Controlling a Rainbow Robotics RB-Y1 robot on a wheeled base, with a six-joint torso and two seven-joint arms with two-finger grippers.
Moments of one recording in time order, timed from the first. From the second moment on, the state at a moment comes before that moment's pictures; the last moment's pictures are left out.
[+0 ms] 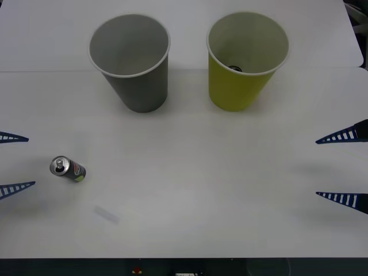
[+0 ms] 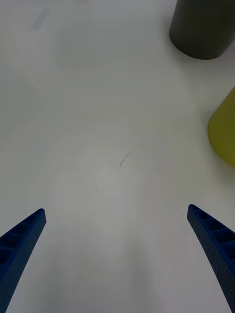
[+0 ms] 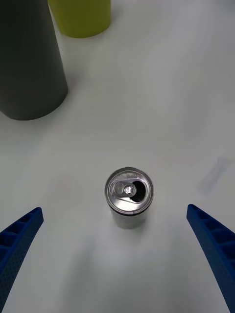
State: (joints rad) right arm 0.26 -1.13 -0.26 -2.01 1.31 -1.13 -0.09; left arm 0.05 1.13 0.07 -1.28 -0.93 -1.27 -0.39
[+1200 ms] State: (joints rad) right arm 0.26 -1.13 -0.26 -2.01 1.31 -1.13 -0.09; left arm -0.26 0.99 -0.49 -0.66 -0.37 -1.31 -0.81
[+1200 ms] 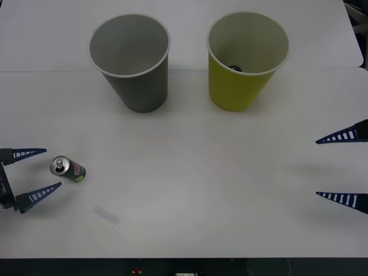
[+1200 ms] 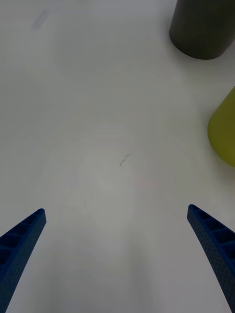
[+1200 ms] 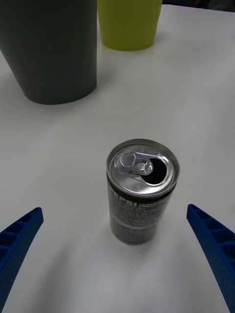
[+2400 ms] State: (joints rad) right arm 0.26 -1.13 -0.26 -2.01 1.31 -1.13 -0.09; left arm -0.35 0.79 -0.57 -0.44 -0.23 -1.37 -0.90
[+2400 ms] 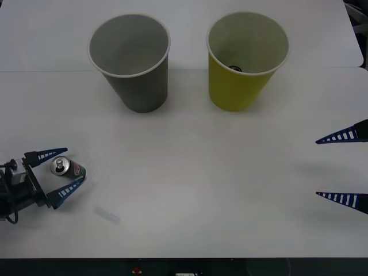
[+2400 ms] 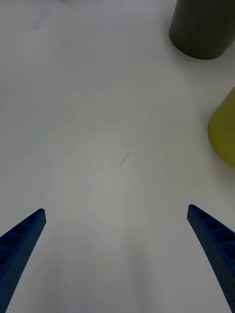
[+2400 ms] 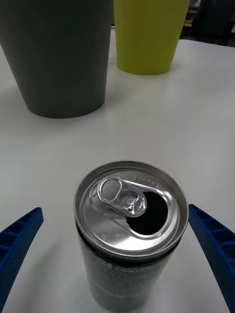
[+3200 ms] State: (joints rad) right arm 0.26 -1.13 -0.26 -2.01 1.31 -1.13 -0.09; left arm -0.35 0.78 -0.57 -0.43 -0.23 -1.37 -0.90
